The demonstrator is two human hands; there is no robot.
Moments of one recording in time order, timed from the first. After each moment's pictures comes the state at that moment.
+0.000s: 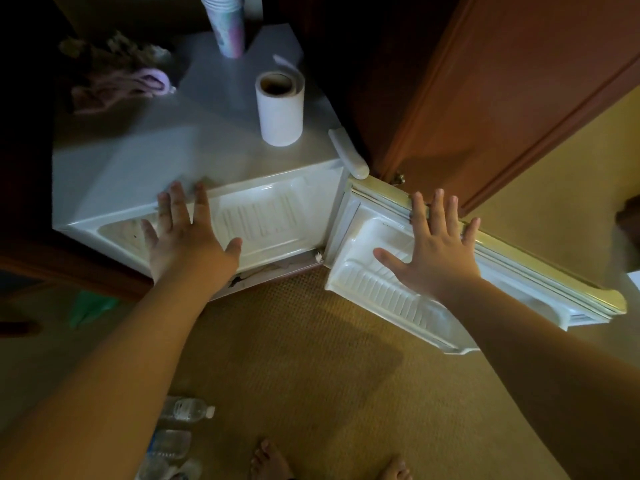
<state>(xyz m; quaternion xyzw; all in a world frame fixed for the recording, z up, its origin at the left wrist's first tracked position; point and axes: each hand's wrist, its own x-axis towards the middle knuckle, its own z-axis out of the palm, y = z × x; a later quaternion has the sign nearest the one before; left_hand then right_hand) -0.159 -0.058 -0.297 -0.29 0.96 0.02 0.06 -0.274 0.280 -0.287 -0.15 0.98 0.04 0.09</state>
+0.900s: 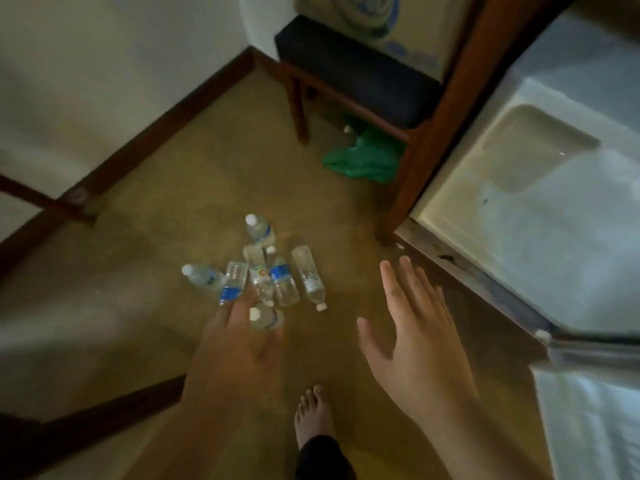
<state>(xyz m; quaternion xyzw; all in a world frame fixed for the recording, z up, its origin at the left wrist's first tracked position) 0.232 0.052 -0.382 -0.72 0.63 0.28 -0.06 -0.006 0.079 -0.380 -0.66 0.72 -0.08 0.21</state>
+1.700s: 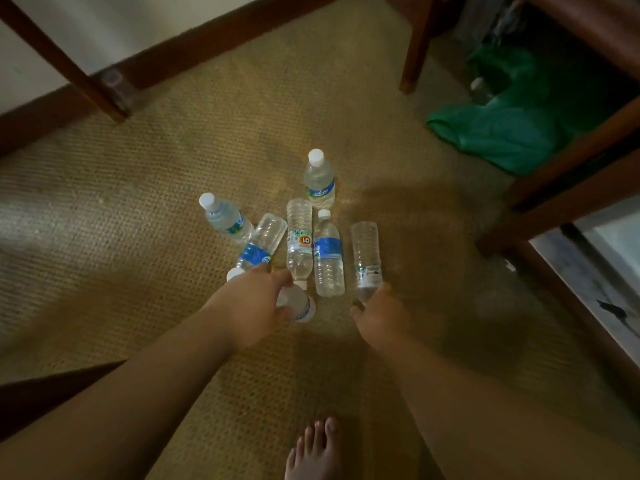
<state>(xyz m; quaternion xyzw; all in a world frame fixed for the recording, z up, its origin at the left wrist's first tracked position) 0.330 -0.021 -0.660 -0.67 0.67 0.28 0.14 0.111 -0.041 -0.766 -0.52 0.75 0.09 0.39</state>
